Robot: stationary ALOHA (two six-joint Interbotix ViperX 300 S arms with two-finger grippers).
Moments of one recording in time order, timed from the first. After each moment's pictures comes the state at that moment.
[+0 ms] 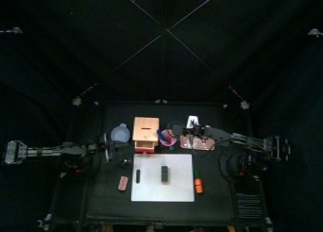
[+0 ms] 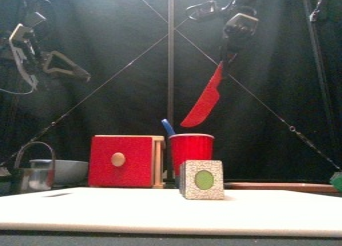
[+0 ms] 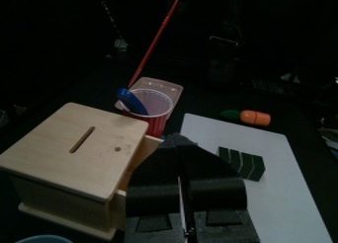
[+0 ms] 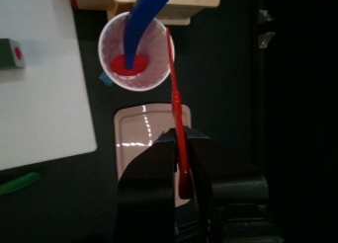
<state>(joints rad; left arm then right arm) 0.19 -0.83 1.33 -0.13 -0.44 0.00 -0.24 -0.39 0.31 -0.19 1.08 -0.04</state>
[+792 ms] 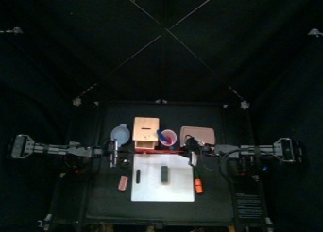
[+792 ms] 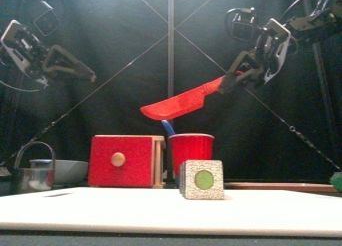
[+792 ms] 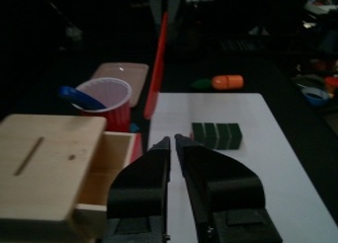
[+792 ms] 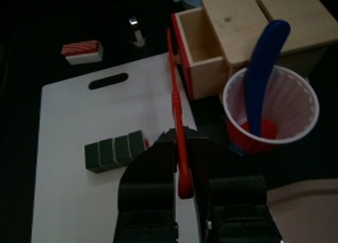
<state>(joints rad) 0.03 -0.52 1.21 0.03 -0.45 0.00 -0.10 -0.42 0.90 0.09 -0.03 0.03</state>
